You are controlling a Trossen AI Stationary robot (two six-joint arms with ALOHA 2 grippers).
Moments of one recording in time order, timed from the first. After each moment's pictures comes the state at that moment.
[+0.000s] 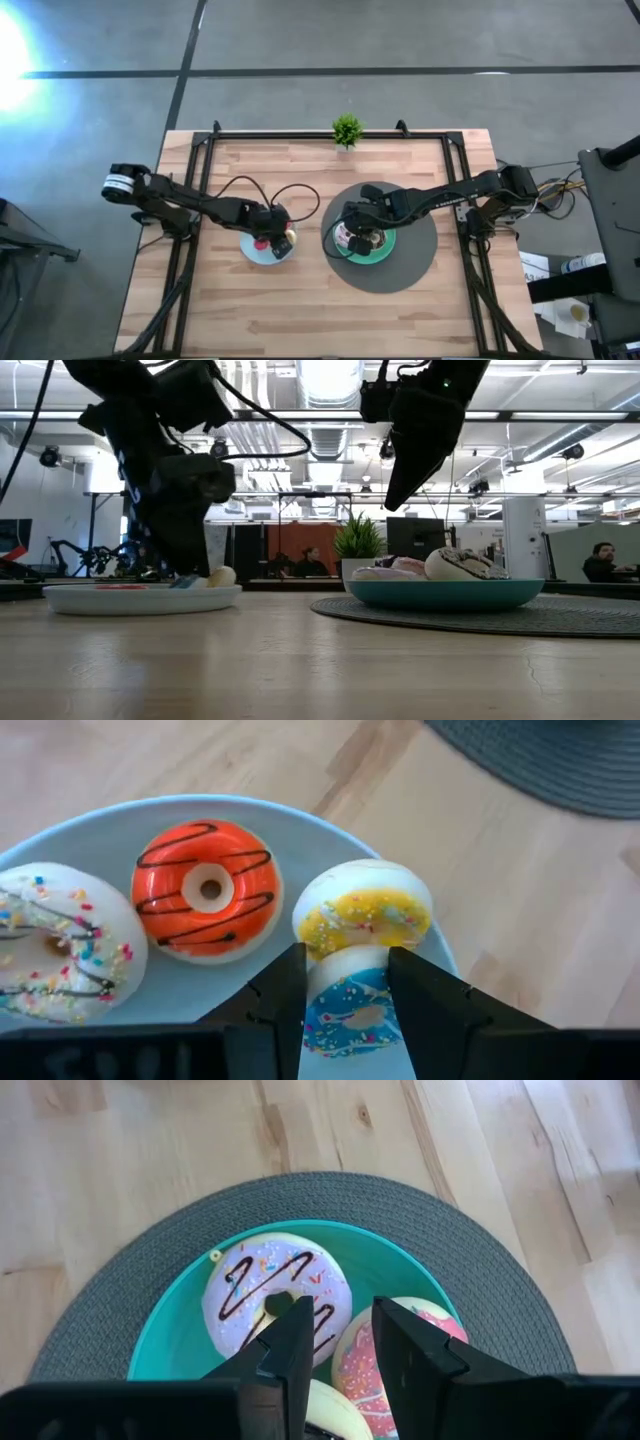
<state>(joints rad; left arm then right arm) -0.10 1.44 0.71 -0.32 -0.07 -0.76 0.12 1.66 1.23 -0.70 0.28 0.33</state>
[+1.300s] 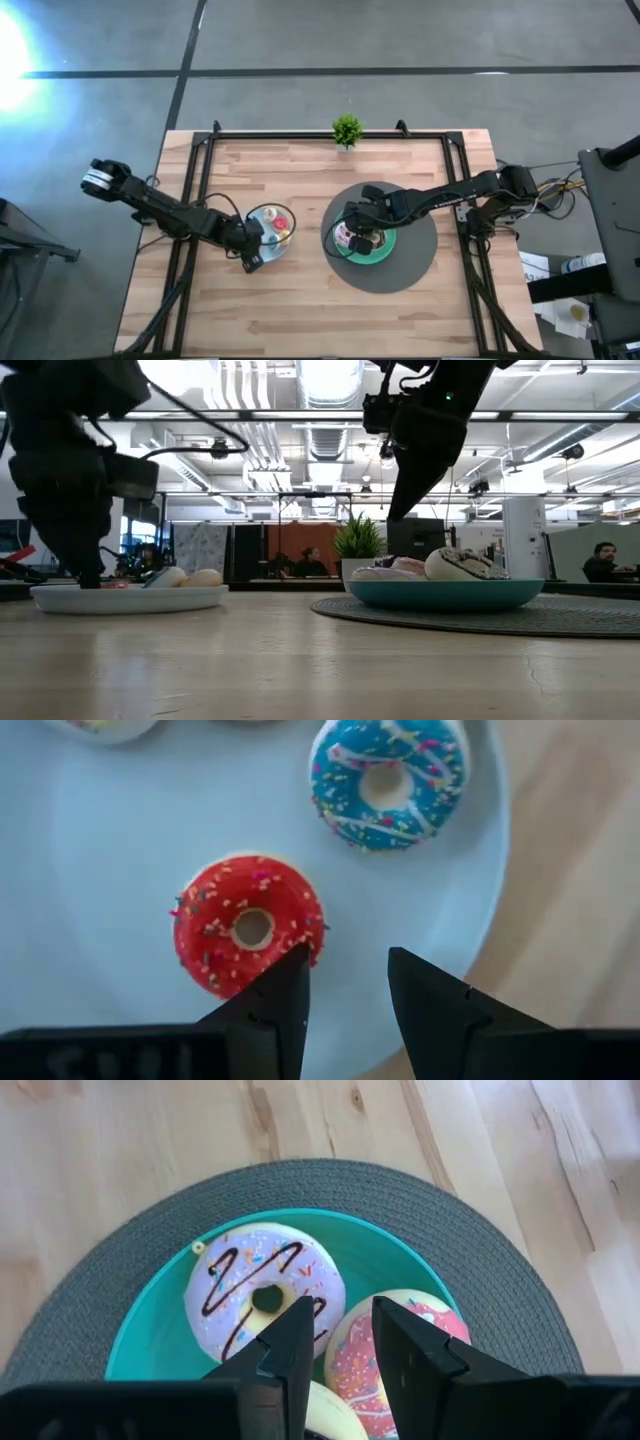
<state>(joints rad) -0.32 1.22 0.56 -0.53 -0.11 -0.92 0.11 1.66 1.18 -0.67 0.29 0.33</state>
